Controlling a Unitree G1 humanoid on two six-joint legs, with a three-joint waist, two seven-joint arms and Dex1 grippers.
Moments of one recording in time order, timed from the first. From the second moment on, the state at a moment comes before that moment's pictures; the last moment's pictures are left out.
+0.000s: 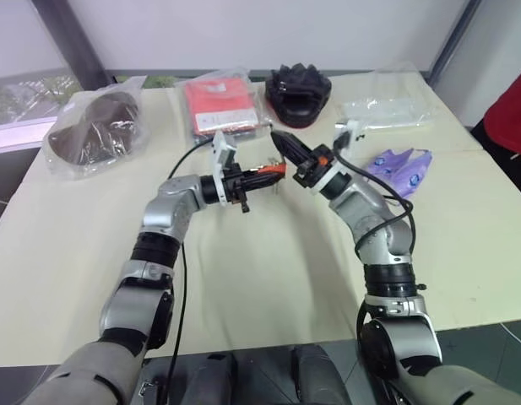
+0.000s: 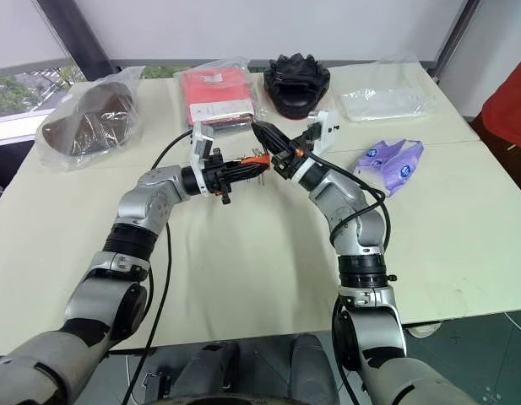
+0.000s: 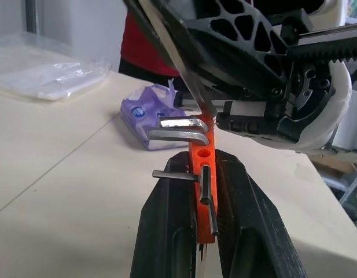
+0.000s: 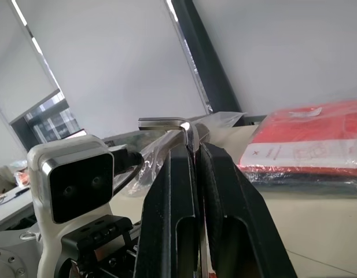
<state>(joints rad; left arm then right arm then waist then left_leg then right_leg) -0.86 0.23 0.00 0.55 -0.42 0.29 -1.15 -0.68 -0.12 -0.12 0.10 0.57 0.42 0.64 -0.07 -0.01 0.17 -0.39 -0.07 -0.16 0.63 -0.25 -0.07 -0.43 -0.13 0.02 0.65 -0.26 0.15</state>
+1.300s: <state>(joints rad) -0.83 0.23 -0.02 0.56 -0.38 0.20 -1.20 -0.66 -0.12 -0.13 0.11 0.58 0.43 0.62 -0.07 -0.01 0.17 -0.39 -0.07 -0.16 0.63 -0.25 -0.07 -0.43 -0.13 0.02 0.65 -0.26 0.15</state>
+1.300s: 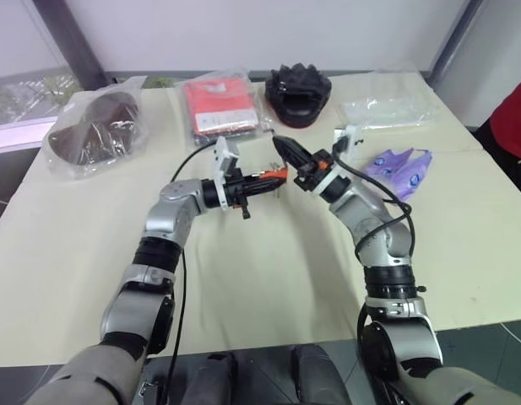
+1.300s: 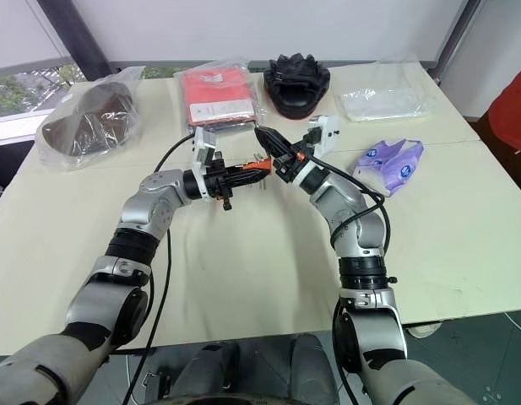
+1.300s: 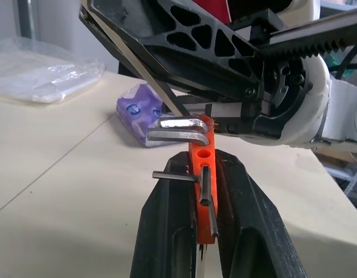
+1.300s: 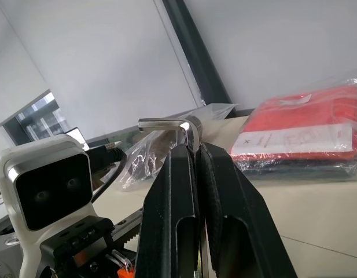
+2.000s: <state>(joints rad) -0.85 0.21 -0.02 0.59 -0.37 0.19 -1.19 -0.65 -0.10 -0.12 0.08 0.59 0.44 0.61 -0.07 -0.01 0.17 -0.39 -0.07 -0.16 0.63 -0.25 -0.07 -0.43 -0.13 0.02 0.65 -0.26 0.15</state>
